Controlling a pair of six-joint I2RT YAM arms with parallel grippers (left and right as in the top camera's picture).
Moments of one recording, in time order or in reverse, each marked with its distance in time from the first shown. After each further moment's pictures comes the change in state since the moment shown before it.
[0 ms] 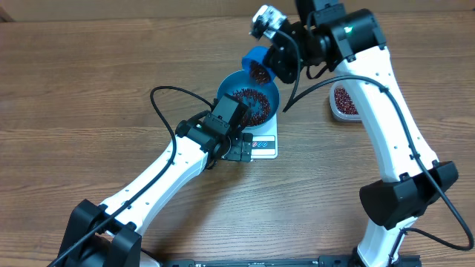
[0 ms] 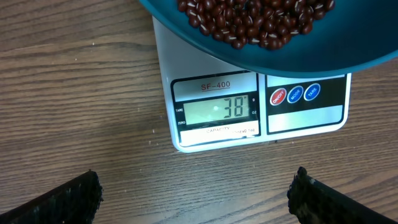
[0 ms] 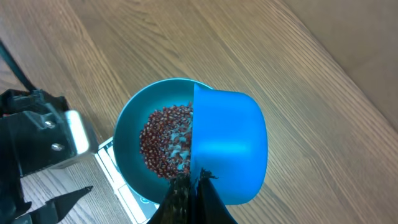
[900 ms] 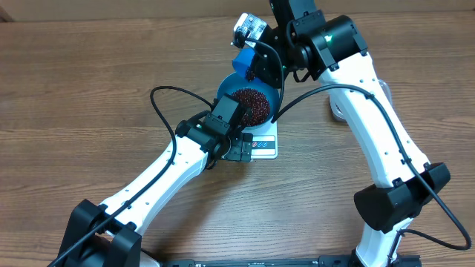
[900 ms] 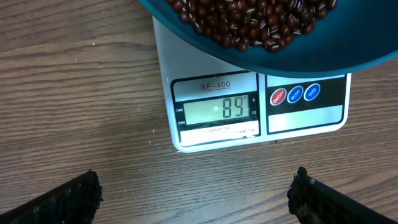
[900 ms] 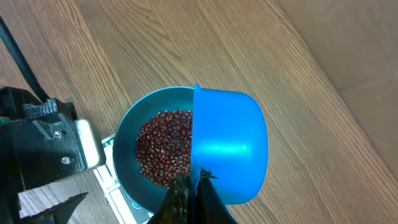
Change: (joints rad) left arm 0.000 0.000 0.000 0.000 0.000 0.000; right arm 0.084 0.000 0.000 0.025 0.097 -0.026
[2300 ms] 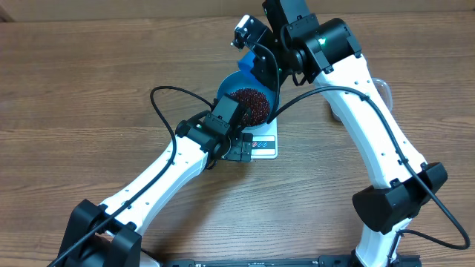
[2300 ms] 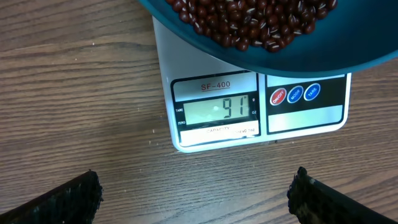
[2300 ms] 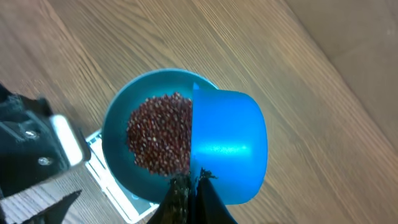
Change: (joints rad) left arm 0.000 0.000 0.000 0.000 0.000 0.000; right arm 0.021 0.000 -0.013 -0.020 0.127 0.117
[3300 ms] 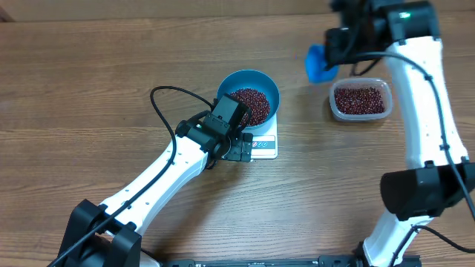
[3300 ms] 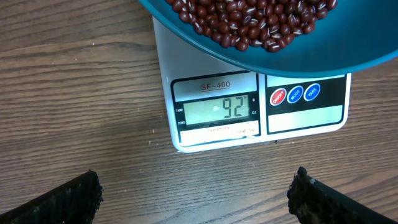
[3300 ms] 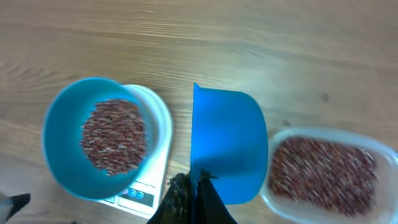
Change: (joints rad) left arm 0.000 0.000 0.000 0.000 0.000 0.000; right arm -0.399 0.000 -0.001 -0.094 -0.116 0.460
